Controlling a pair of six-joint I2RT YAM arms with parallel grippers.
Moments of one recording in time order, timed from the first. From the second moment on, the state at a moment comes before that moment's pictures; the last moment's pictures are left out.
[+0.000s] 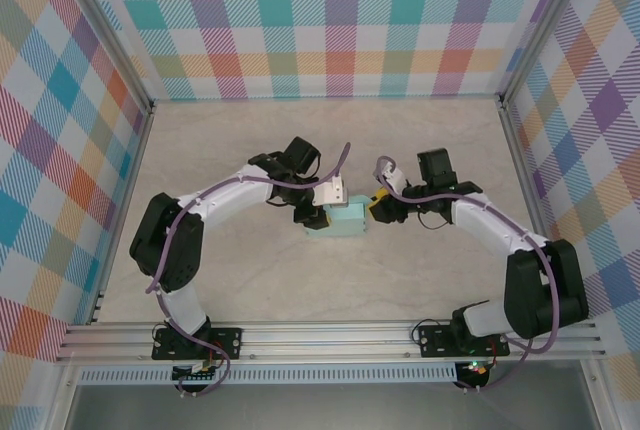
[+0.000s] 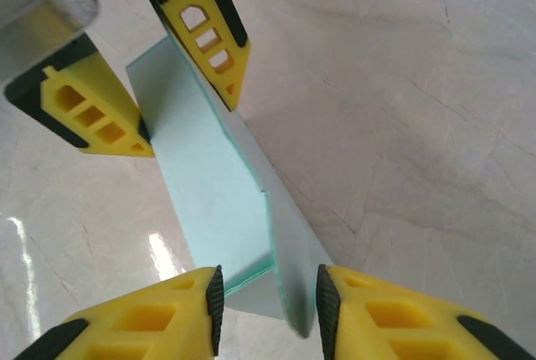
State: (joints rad) left arm -0.62 1.78 1.33 -0.71 0.43 0.86; right arm 0.31 1.40 0.86 -0.39 -0.73 -0.43
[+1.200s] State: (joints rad) left arm -0.64 1.82 1.38 -0.68 0.36 0.64; right arm 0.47 1.41 0.90 -0.30 -0.31 0.10
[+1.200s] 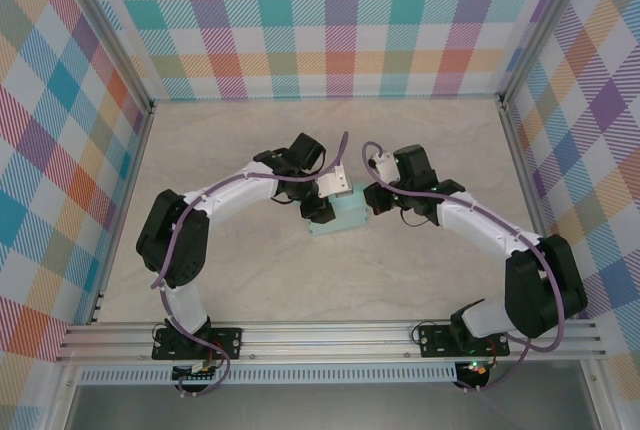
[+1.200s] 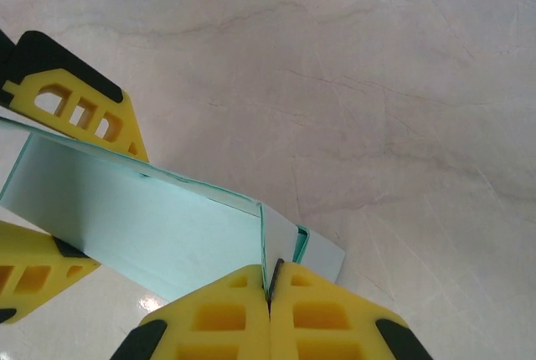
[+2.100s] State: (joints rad) left arm -0.64 1.64 1.09 -0.33 0.38 0.48; right arm 0.54 1.33 0.68 -0.01 -0.20 0.18
